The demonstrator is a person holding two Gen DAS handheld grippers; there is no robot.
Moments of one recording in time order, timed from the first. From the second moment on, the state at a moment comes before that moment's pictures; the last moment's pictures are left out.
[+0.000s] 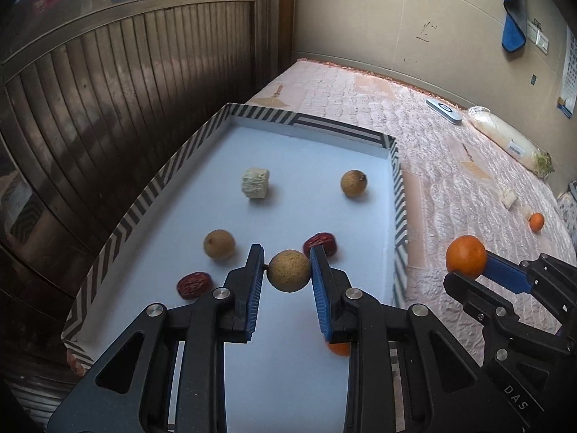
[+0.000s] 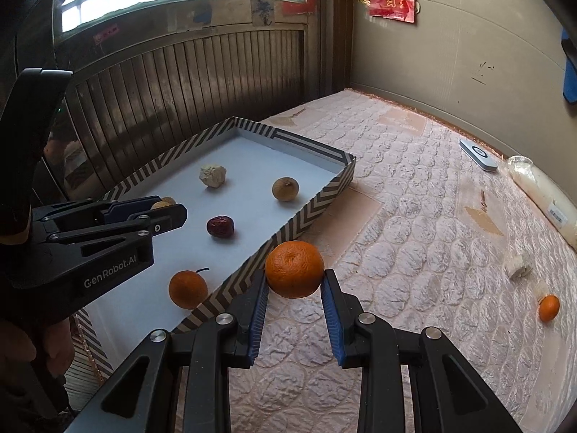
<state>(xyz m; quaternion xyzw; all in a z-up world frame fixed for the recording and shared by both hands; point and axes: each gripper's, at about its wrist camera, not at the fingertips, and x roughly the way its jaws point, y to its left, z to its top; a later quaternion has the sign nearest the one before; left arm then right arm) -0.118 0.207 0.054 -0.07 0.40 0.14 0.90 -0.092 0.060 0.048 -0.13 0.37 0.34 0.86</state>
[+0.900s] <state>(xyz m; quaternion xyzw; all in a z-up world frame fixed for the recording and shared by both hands) -0.131 0.233 0.035 -0.08 0.42 0.15 0.89 -0.082 0.119 0.043 -0.15 0.37 0.37 0.84</state>
